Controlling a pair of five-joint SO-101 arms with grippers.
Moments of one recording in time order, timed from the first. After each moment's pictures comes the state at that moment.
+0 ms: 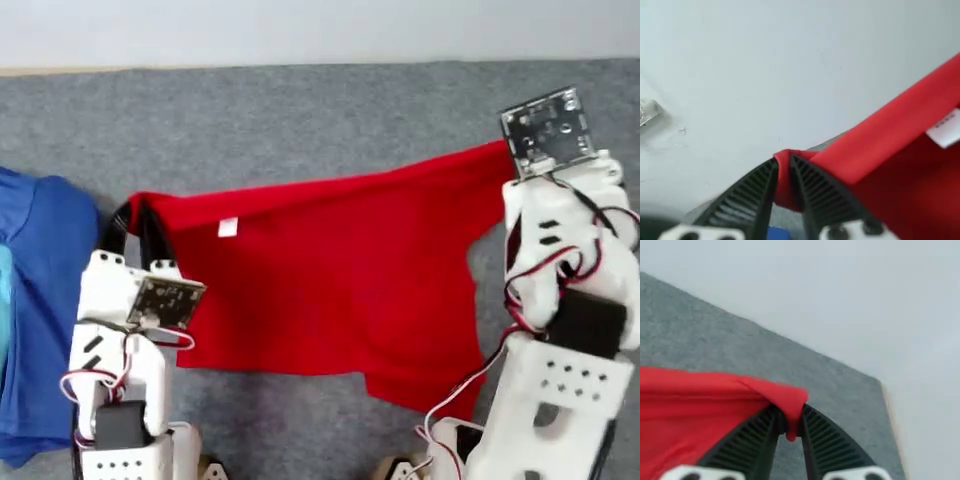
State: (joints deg) left arm -8.6 -91.4 82.8 25.7 -25.2; right arm 12.5 -44.4 19.7 54.2 35.0
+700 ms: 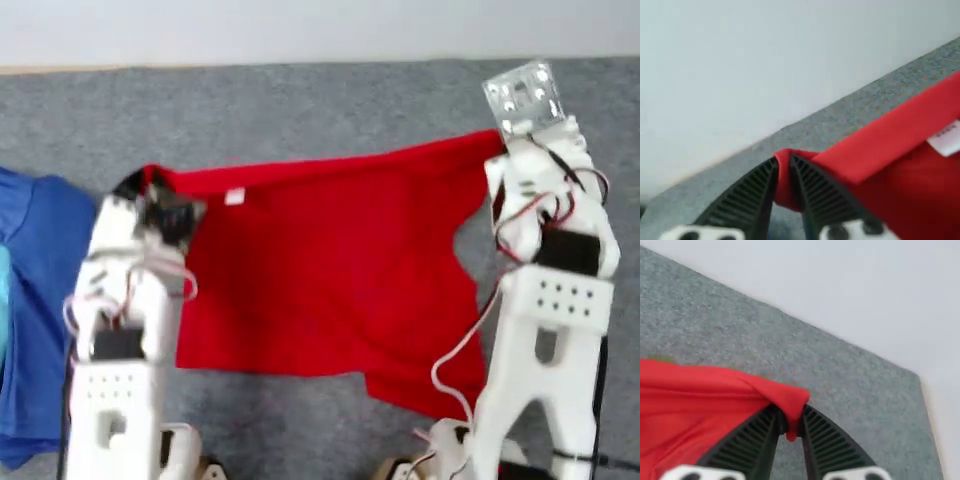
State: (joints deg) left arm -7.0 -50.0 63.0 16.9 -22.8; right arm 9.8 -27.2 19.2 43.8 33.1
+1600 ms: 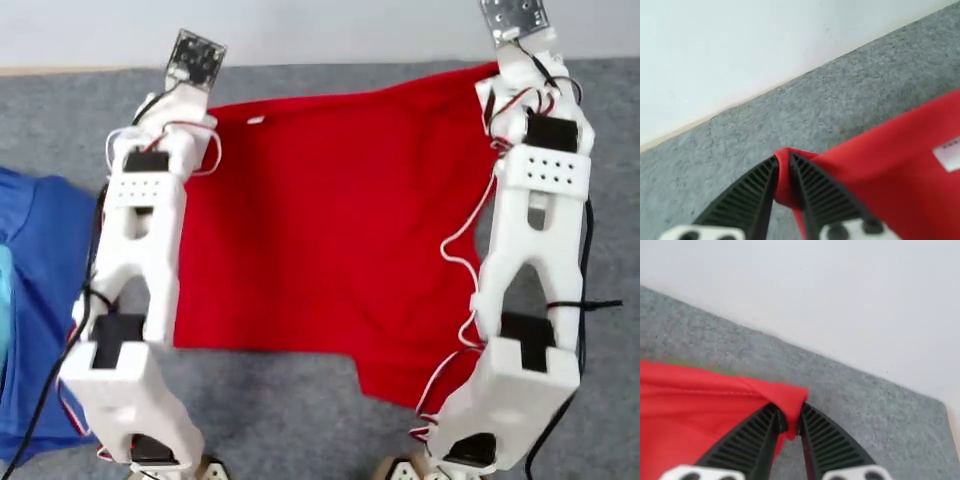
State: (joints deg) left arm -5.1 19.6 -4.9 33.5 -16.8; right arm 8.3 17.5 -25.8 43.7 30.1
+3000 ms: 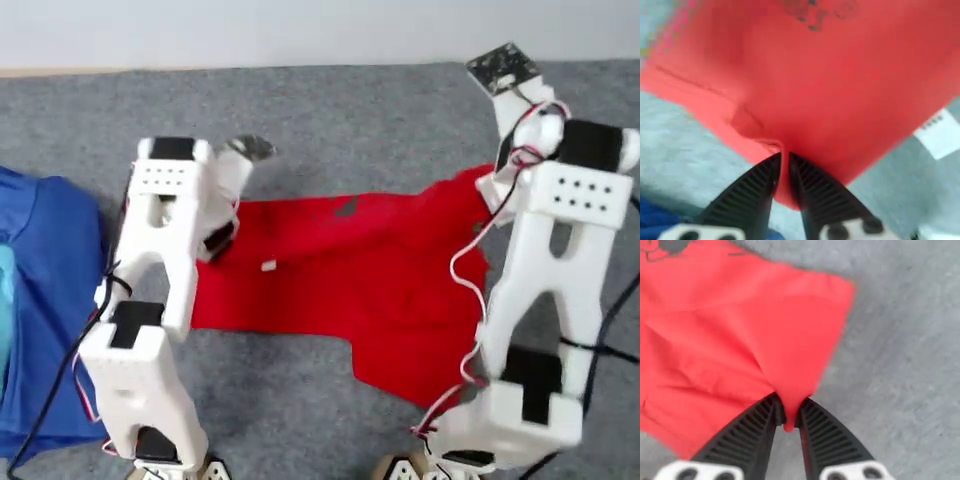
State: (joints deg) left arm 0.4 22.9 -8.0 98.8 -30.5; right arm 9.6 1.4 -23.6 100.3 36.7
